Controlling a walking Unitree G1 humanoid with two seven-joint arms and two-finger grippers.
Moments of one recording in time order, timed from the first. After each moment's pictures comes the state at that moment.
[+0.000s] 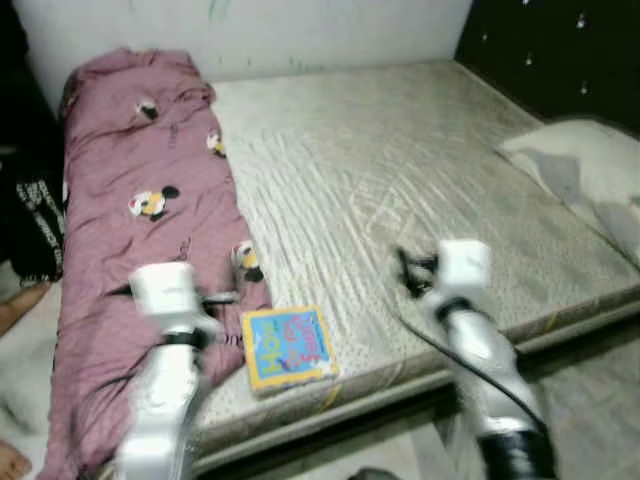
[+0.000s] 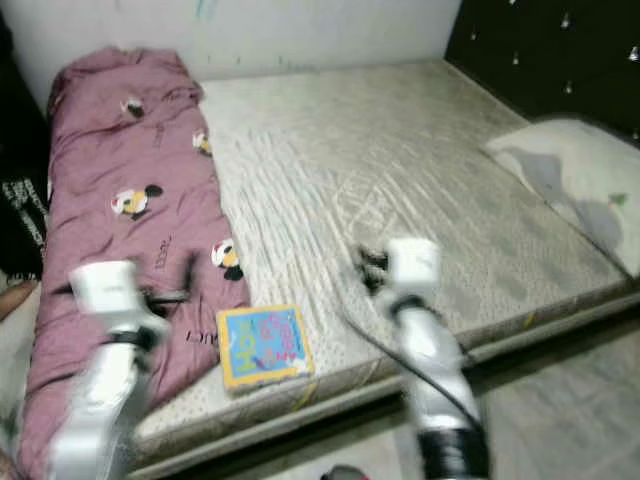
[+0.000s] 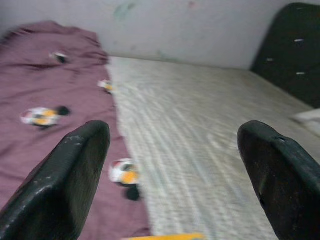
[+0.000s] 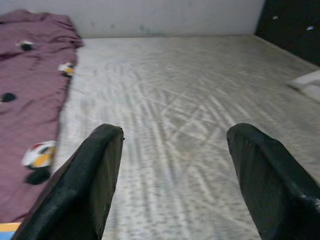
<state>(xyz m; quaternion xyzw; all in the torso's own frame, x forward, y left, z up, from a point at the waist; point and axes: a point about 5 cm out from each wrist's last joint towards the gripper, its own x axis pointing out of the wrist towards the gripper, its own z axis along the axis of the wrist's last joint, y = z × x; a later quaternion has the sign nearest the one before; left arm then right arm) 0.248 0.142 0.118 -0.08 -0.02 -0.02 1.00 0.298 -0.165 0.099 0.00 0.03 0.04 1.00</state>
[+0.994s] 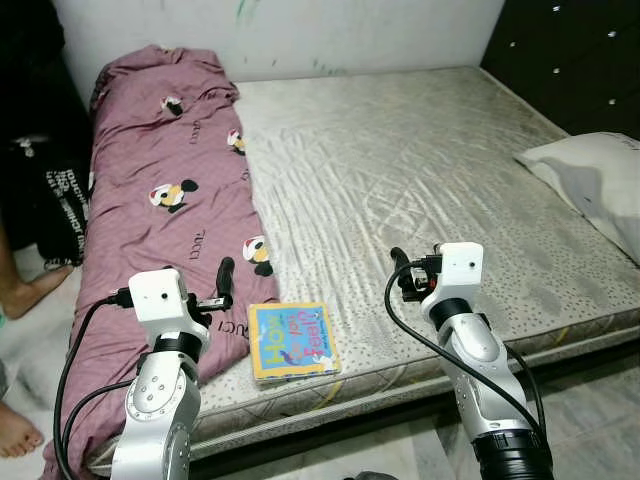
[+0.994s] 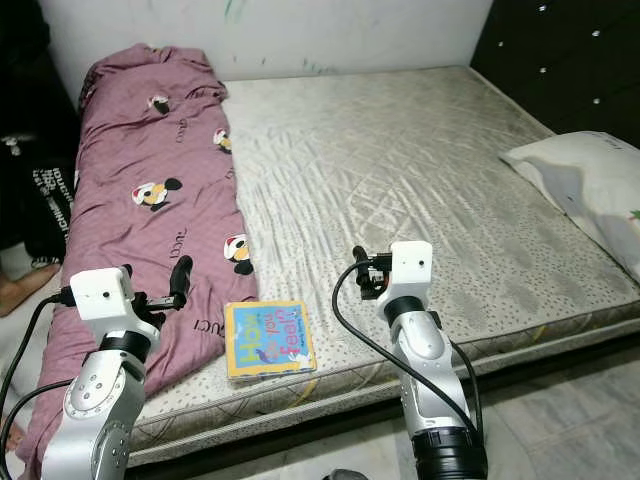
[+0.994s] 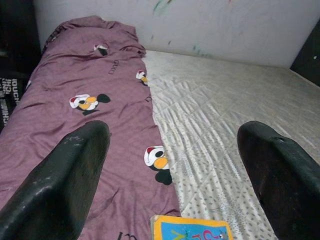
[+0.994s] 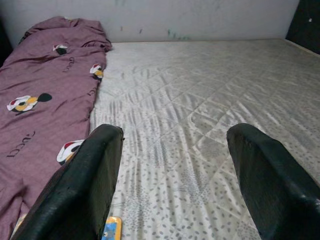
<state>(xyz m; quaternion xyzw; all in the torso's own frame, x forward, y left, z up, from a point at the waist) 0.244 0.159 0.111 -0.08 0.00 0.02 1.00 0.299 -0.153 0.100 0.01 0.03 0.06 1.00</state>
